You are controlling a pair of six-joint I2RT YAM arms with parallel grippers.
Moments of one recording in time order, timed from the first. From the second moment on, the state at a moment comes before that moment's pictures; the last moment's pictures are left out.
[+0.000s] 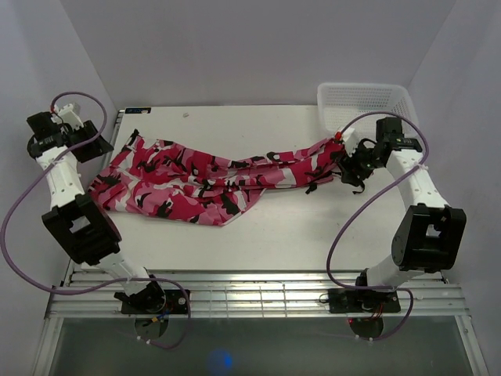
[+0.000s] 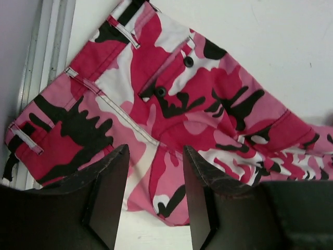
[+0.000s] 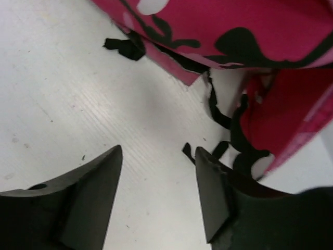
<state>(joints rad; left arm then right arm) 0.57 1.74 1.62 -0.68 0.54 0.05 -0.06 1.55 1.32 -0.84 -0.49 -0.93</state>
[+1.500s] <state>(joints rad) 0.59 1.67 1.20 -0.73 0.40 0.29 0.02 1.57 1.13 -0.61 -0.43 -0.94</state>
